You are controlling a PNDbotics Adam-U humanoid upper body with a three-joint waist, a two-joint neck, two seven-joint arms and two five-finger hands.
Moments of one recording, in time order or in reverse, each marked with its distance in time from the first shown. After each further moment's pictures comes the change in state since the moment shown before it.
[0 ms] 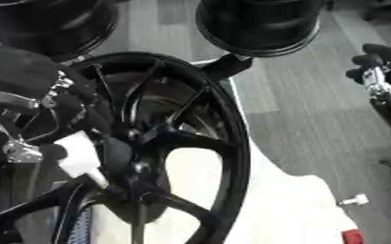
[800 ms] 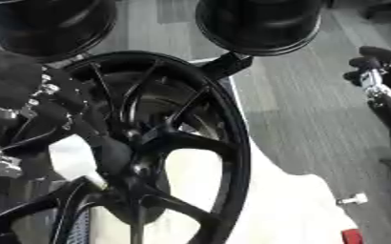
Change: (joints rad) left arm 0.023 0.036 0.013 -0.084 0.025 0.001 -0.001; right arm -0.001 0.000 0.000 0.000 -0.006 0.003 0.003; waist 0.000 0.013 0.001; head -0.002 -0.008
